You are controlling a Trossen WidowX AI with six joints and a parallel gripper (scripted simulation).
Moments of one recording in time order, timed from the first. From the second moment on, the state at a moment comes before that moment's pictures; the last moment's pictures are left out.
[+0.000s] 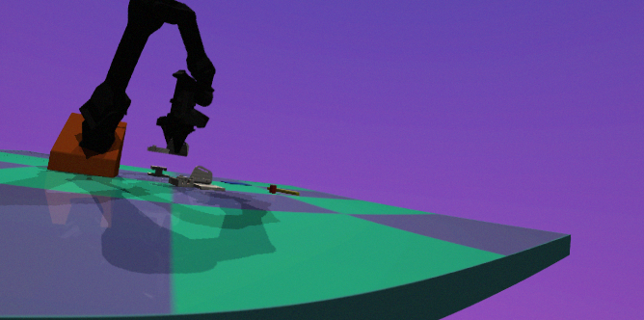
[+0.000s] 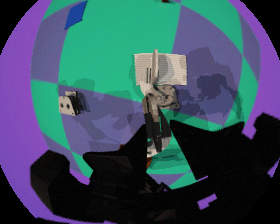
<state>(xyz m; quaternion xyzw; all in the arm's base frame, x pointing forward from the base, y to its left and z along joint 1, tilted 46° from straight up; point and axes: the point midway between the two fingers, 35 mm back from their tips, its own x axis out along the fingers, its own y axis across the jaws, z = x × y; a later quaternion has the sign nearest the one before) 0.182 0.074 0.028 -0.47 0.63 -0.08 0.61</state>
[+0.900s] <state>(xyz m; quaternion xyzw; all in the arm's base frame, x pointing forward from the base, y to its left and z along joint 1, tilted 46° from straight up) 0.247 0.074 0.048 -0.46 0.64 -0.08 0.61</state>
